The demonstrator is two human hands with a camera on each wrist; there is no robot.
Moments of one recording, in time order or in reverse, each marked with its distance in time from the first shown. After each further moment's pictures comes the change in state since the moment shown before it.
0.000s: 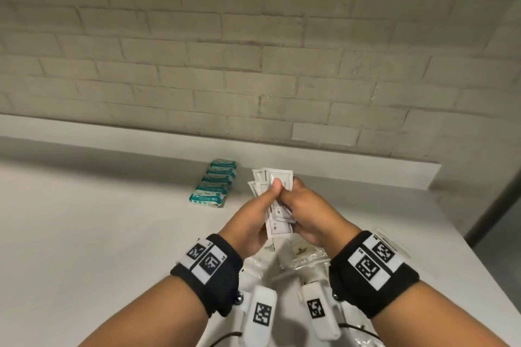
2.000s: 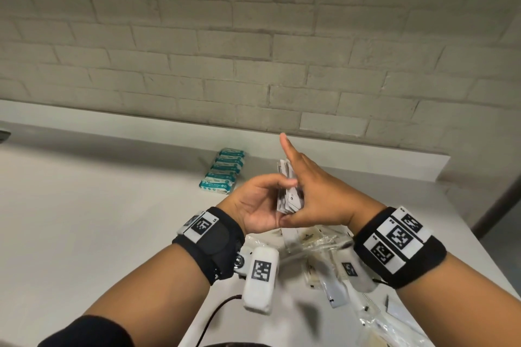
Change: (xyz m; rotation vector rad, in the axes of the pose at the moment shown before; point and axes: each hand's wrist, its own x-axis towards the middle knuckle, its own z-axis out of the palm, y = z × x) left_hand -0.011 0.024 -0.002 -0.172 -0.174 -0.261; right_hand -0.030 -0.029 -0.013 -1.123 -0.194 -0.459
